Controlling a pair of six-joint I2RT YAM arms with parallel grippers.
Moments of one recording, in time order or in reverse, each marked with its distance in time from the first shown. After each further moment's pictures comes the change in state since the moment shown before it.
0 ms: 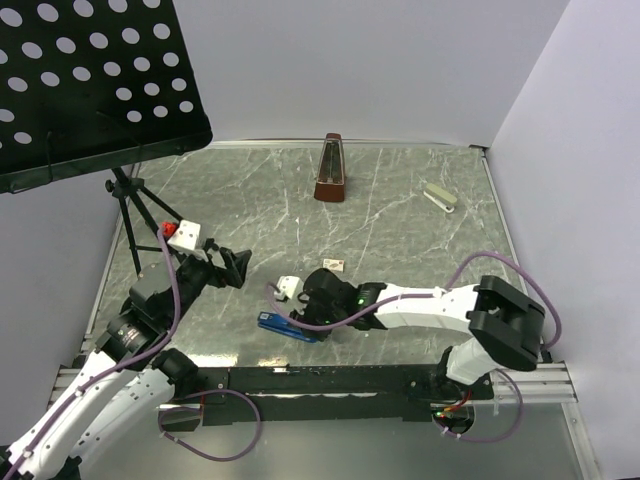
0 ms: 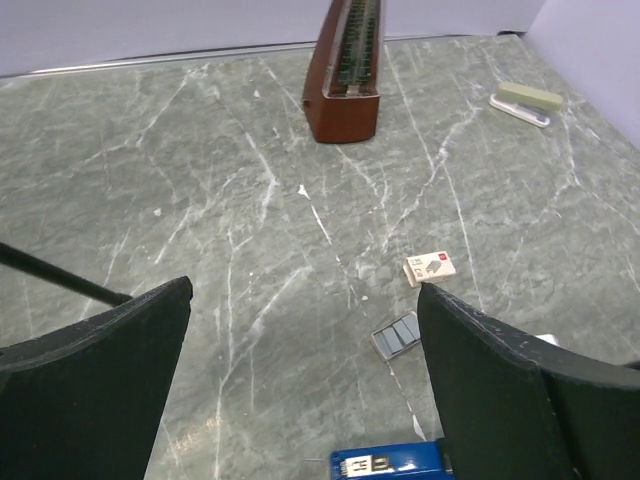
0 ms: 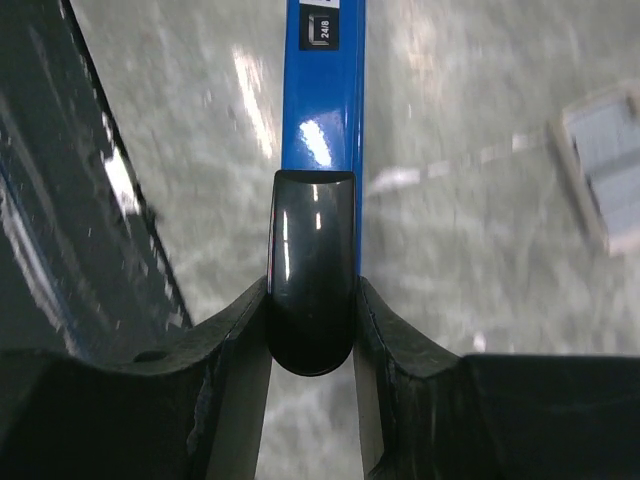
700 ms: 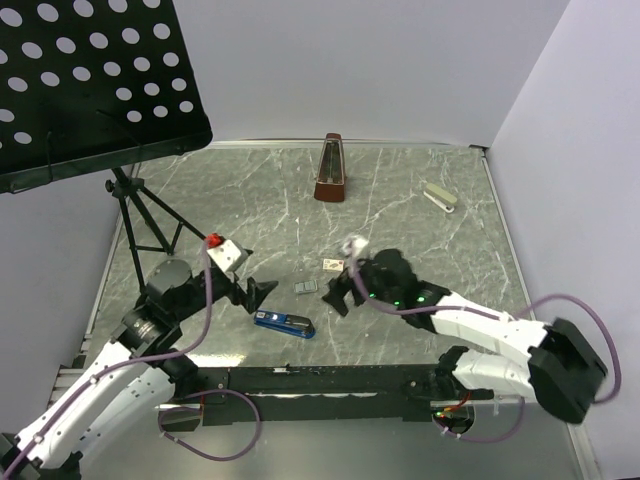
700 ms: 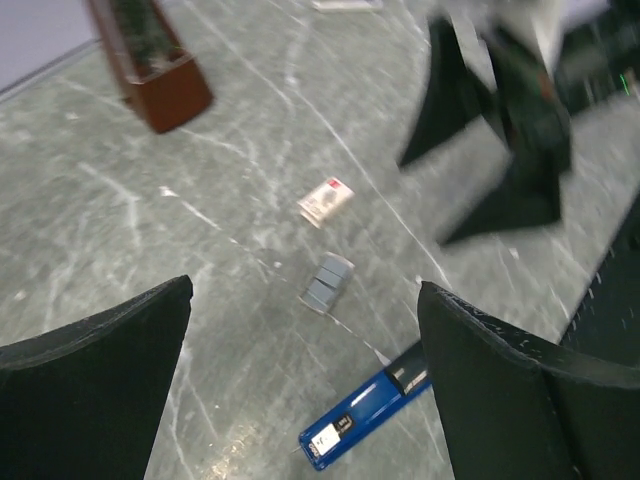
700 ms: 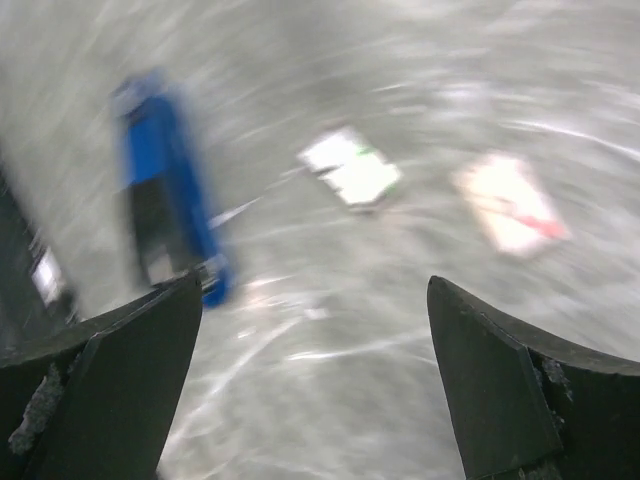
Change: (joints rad) left arm 0.003 0.047 -0.081 0.093 0.450 0.233; right arm -0.274 -0.348 -0.262 0.272 -0.018 0.069
